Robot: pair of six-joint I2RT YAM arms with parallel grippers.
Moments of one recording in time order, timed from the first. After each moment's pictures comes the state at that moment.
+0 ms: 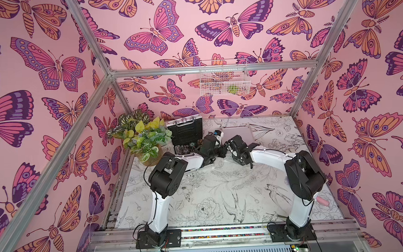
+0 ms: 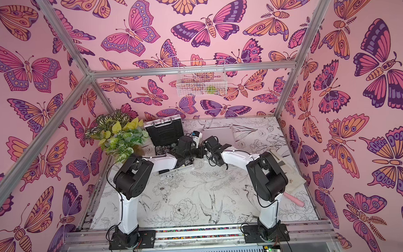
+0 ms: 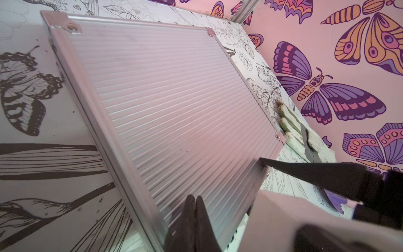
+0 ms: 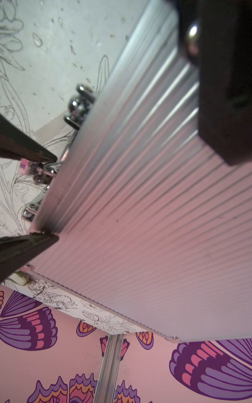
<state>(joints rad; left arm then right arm) -0.60 2.09 1.24 0.31 0.33 -0.43 0.59 1.86 1.23 -0.50 0.47 -0.40</state>
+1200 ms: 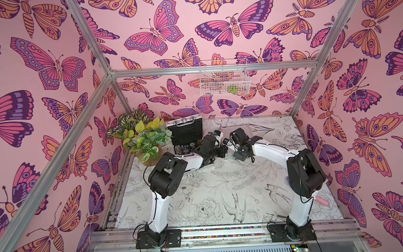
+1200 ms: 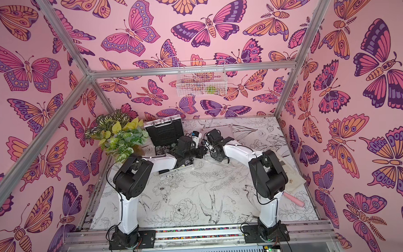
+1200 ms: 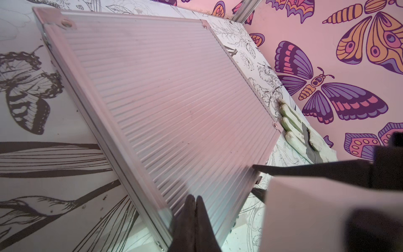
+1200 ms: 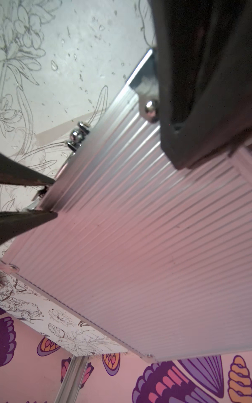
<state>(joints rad) -0.60 2.08 1.23 0.31 0.33 -0.42 0.53 1.86 1.33 -0.58 0.29 -0.48</state>
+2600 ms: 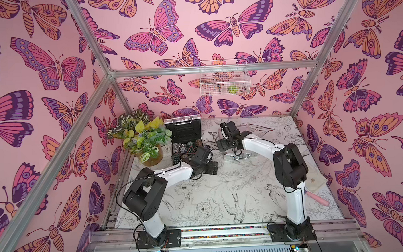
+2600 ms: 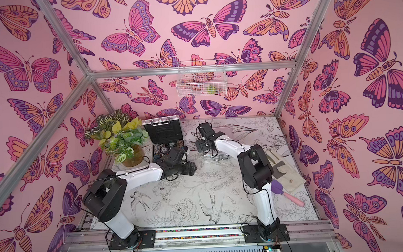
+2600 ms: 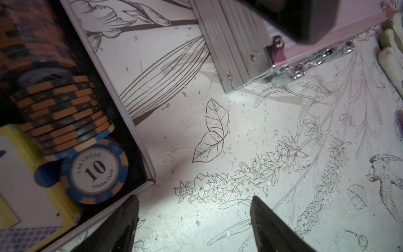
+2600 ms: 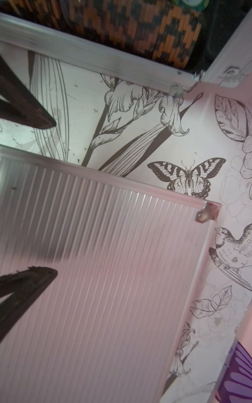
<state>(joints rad) -0.62 1.70 0.96 -0.17 0.10 -0.39 0.56 2.11 1.63 -0.47 0.20 0.15</state>
